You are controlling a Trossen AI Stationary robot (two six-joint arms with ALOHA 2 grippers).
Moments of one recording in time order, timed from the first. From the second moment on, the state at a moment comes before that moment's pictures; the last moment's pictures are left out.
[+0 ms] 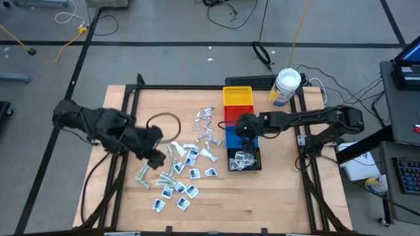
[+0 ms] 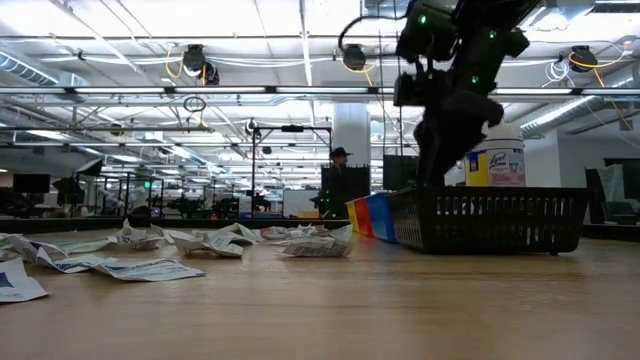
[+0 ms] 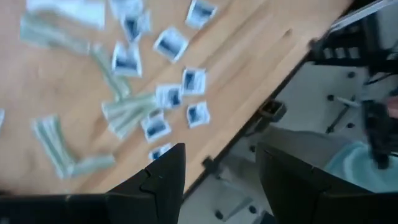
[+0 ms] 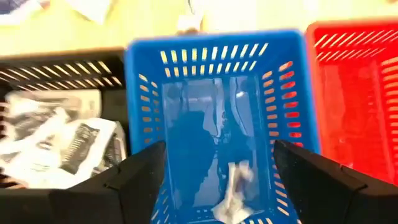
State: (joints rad) left arm -0.34 1.28 1.51 -1.27 0.13 -1.28; right arm -0.13 1.47 0.91 -0.53 0.02 -0.07
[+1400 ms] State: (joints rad) left arm -0.72 1.99 1.28 -0.85 0.31 -1.87; right arm -0.13 1.20 0.92 -0.27 -0.01 -0.01
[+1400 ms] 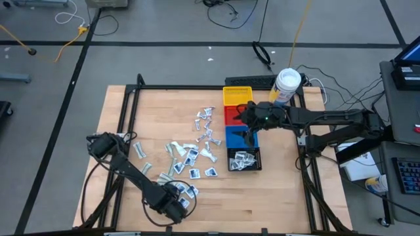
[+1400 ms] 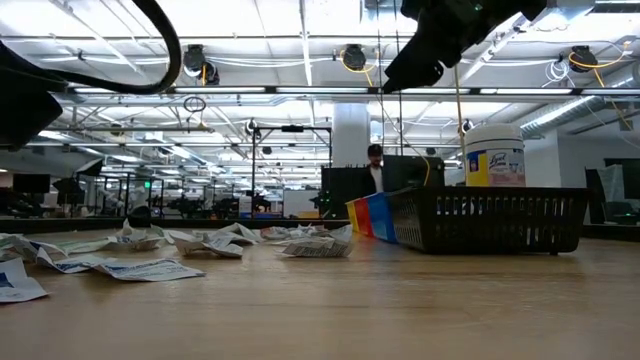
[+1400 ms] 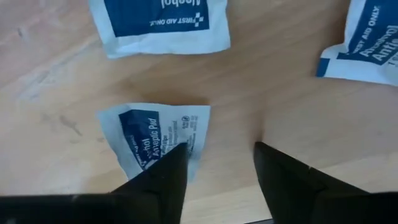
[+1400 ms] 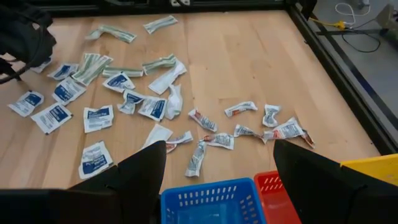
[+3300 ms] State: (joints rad) left arm -0.01 1.16 1.33 -0.22 -0.15 0.10; right arm -0.13 1.37 1.47 0.01 -0.14 0.25
